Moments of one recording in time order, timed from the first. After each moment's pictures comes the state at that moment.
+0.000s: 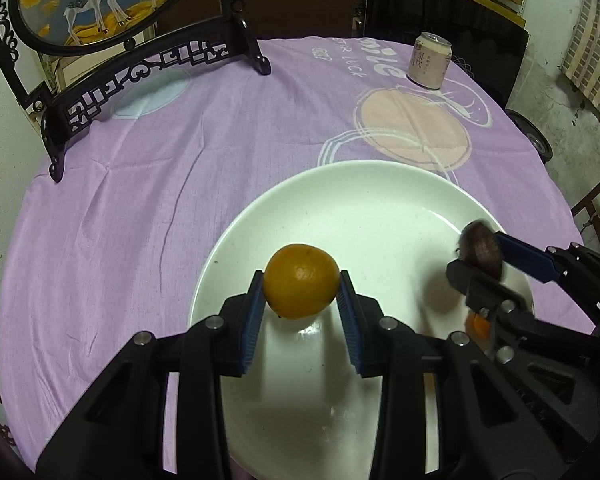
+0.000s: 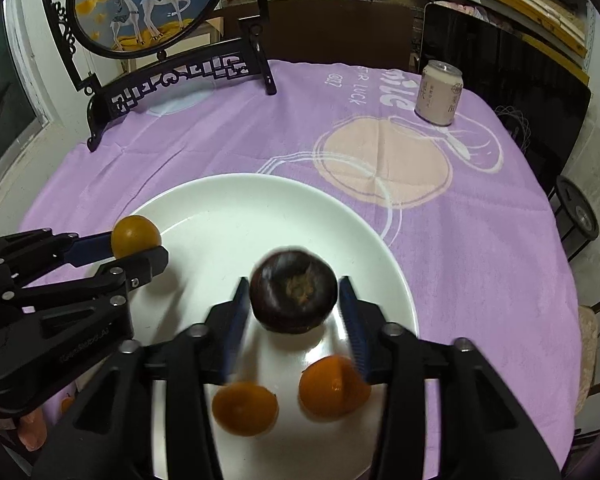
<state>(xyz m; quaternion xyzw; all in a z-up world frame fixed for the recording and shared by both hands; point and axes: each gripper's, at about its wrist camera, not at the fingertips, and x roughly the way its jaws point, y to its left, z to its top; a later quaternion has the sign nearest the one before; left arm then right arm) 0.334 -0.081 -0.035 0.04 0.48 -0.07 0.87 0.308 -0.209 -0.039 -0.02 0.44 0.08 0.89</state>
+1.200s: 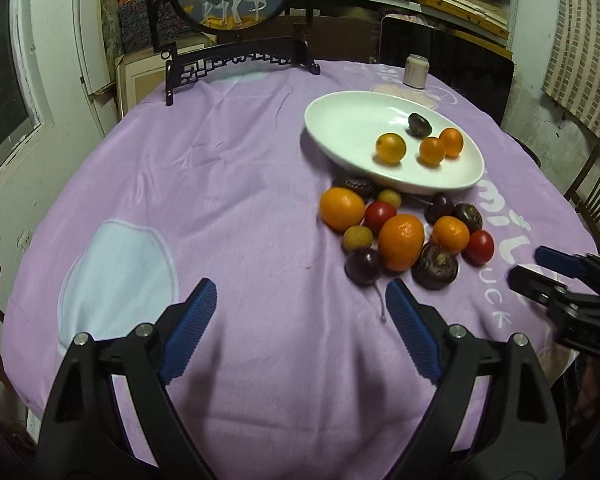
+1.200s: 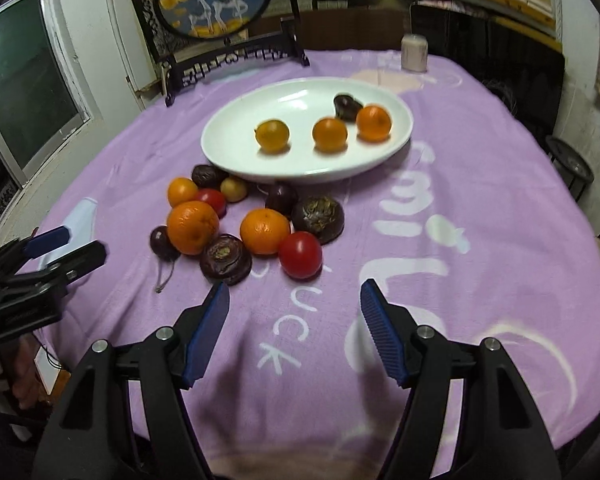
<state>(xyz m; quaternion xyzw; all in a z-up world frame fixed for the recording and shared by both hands) 0.050 0.021 -0.037 0.02 0.40 -0.04 0.92 0.054 -0.197 -0.064 0.03 0.42 0.11 0.90</state>
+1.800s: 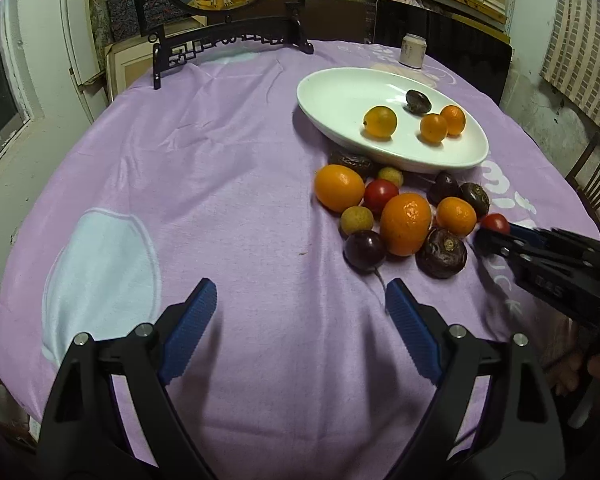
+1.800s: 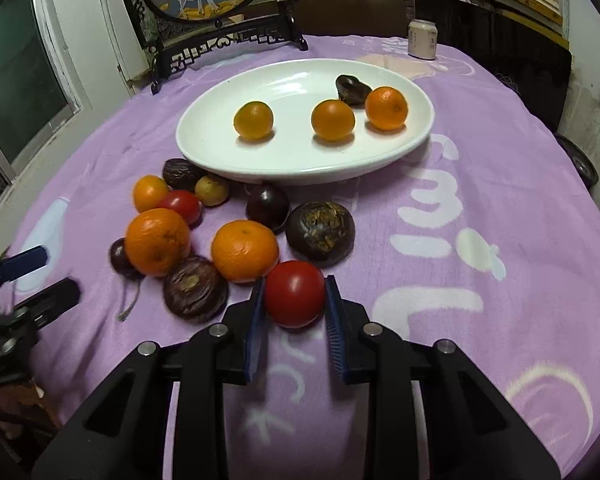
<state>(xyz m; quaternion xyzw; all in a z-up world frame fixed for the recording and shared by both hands) 0.066 0.013 -0.055 0.02 0.43 -0.06 0.90 0.084 -0.191 -0.084 0.03 0.43 0.10 0.89</state>
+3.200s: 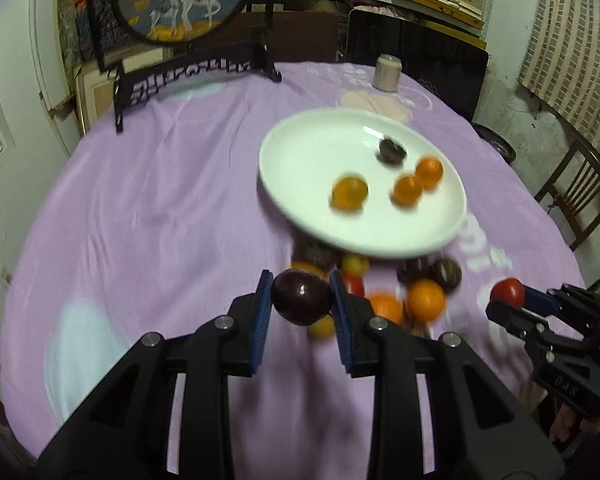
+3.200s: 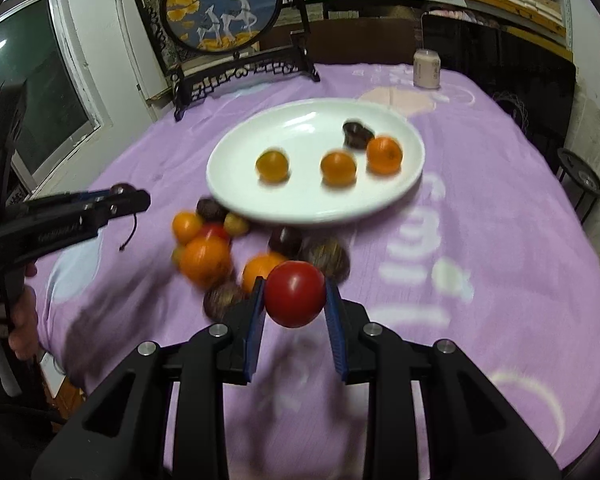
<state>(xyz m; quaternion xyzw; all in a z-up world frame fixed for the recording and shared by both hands) 0.133 -0.007 -0.005 0.03 0.42 -0.11 0.90 0.084 -0.201 -0.037 0.03 0.40 0.13 0.91</state>
